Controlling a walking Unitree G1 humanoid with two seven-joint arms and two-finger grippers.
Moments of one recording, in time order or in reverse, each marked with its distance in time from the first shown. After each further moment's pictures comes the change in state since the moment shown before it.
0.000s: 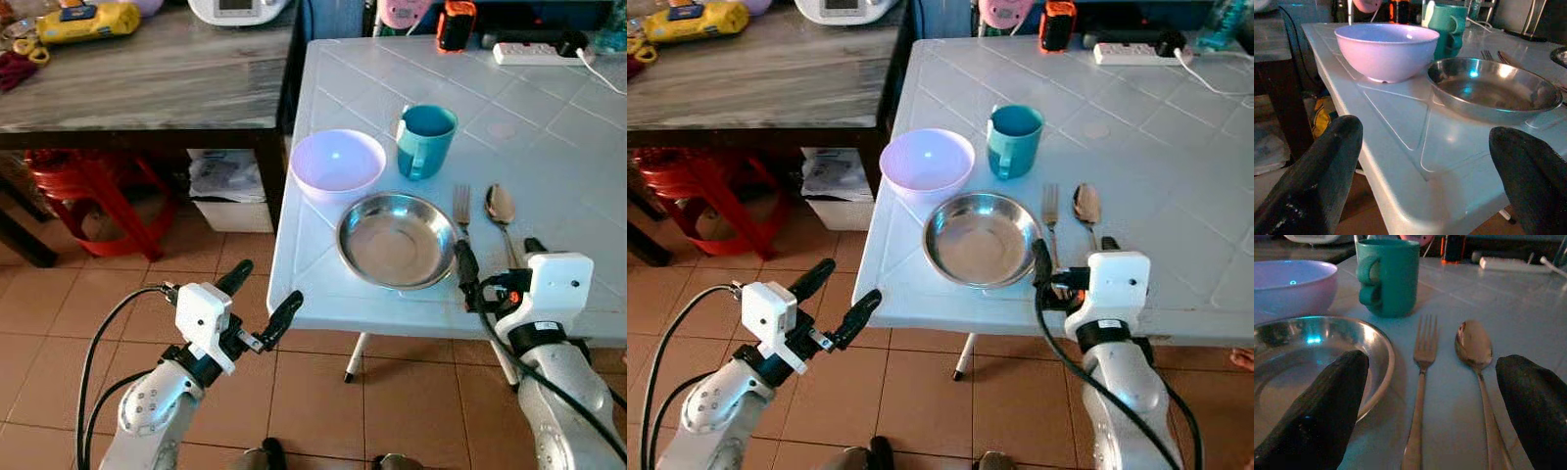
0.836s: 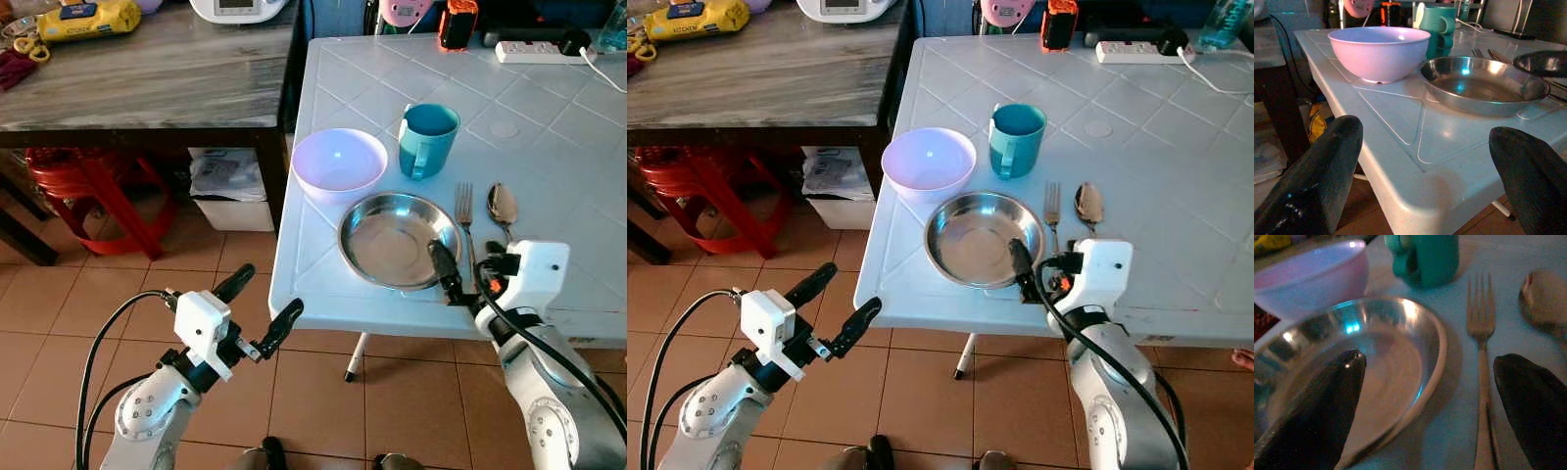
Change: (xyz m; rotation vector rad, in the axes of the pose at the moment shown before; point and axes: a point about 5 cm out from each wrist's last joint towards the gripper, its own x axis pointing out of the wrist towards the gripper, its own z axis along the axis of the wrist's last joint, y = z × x) left arm -0.006 0.001 -0.004 0.035 -0.020 -0.050; right arm 0.016 0.010 -0.011 0.226 0.122 0.126
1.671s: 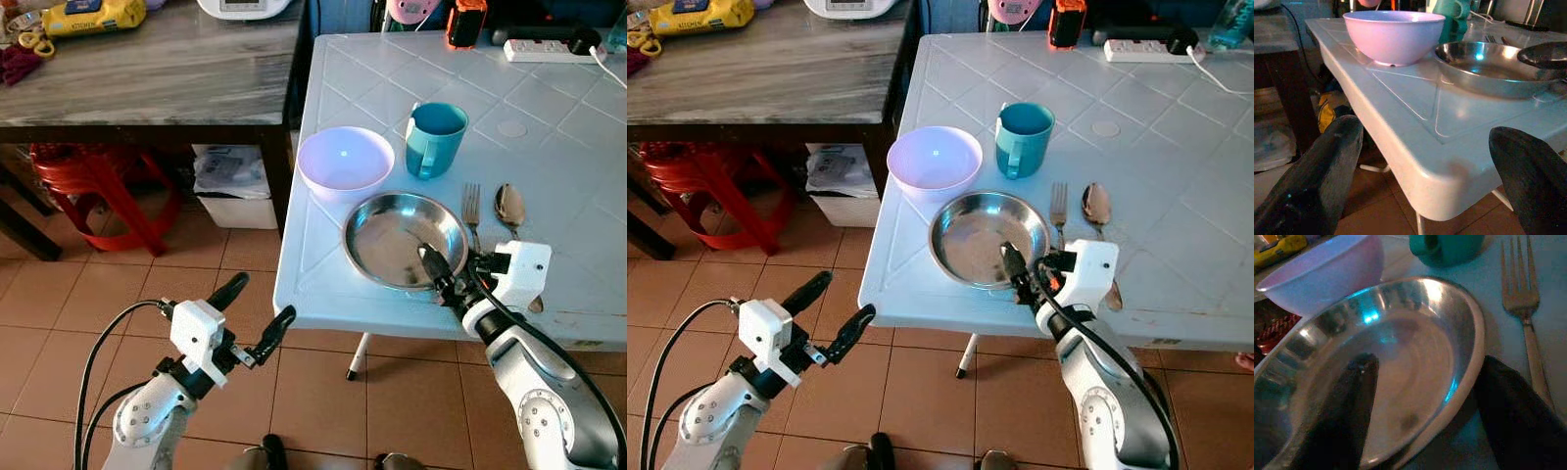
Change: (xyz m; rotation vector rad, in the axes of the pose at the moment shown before) left arm -0.008 0.005 -0.015 -0.001 0.019 0.020; right arm 0.008 0.004 -0.009 0.133 0.049 0.065
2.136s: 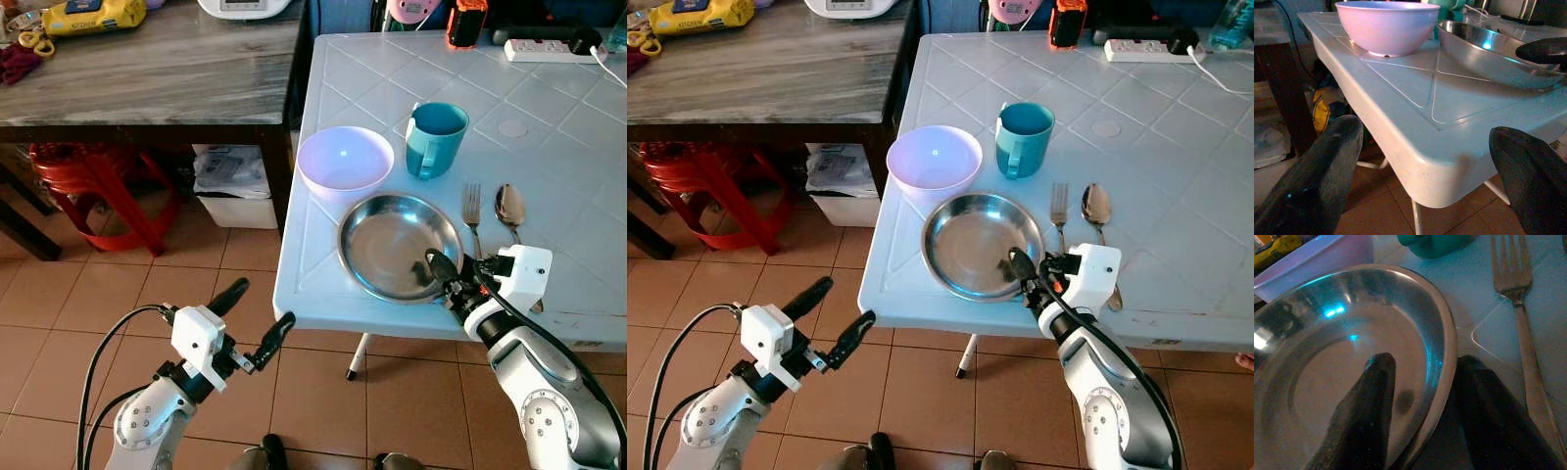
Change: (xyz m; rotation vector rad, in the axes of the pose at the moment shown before) left arm -0.003 0.001 -0.008 0.001 0.009 -0.016; right arm -0.001 -0.004 -0.003 0.041 0.016 -0.007
